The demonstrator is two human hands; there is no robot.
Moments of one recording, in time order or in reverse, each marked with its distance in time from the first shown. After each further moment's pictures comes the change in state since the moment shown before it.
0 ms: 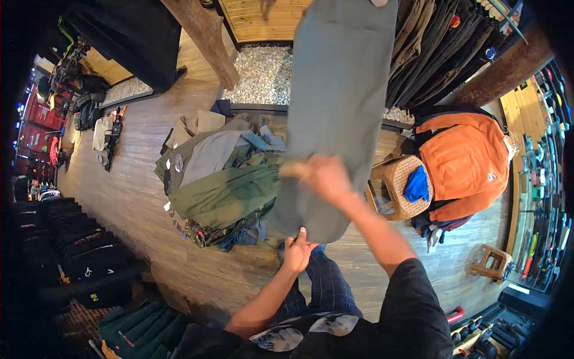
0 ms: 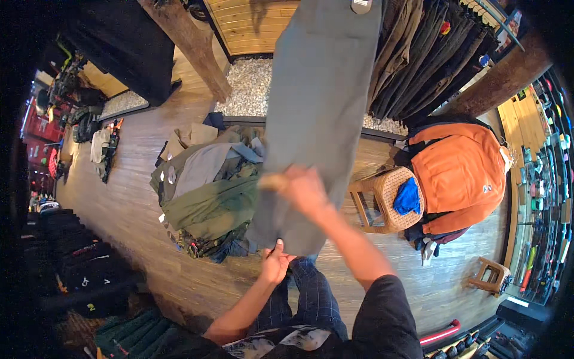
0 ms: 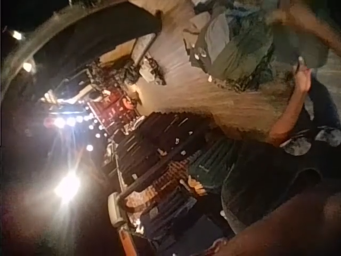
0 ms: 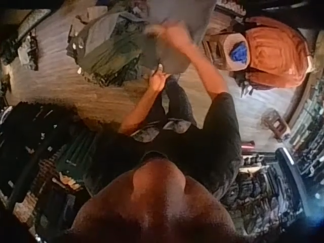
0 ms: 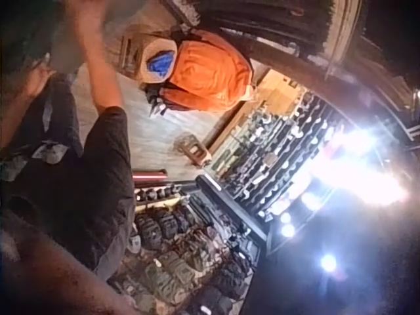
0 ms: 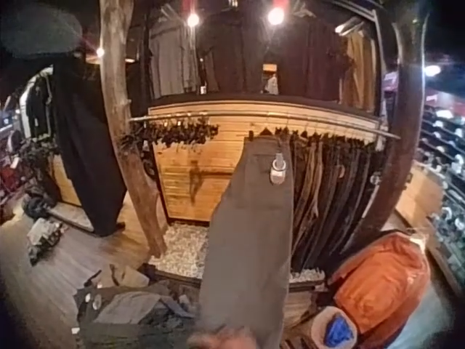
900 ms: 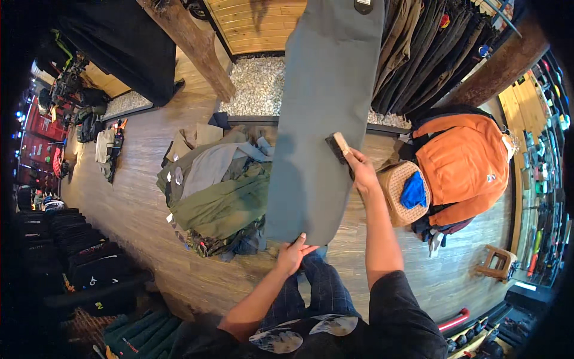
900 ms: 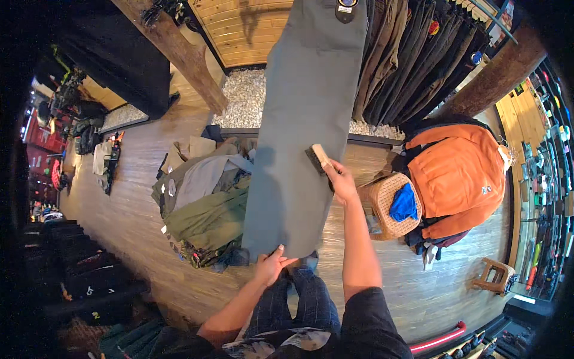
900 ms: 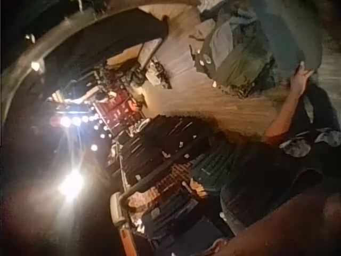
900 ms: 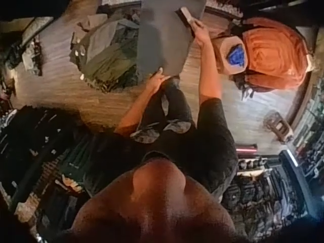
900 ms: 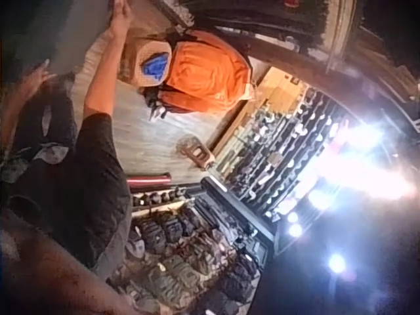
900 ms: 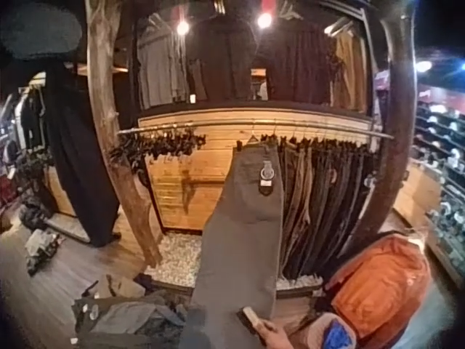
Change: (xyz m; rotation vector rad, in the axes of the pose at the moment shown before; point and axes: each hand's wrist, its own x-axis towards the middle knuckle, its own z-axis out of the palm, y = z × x) left_hand 0.017 0.012 0.034 0.295 0.022 -0.133; right_hand -0.038 0.143 0.018 1.502 0.308 0.877
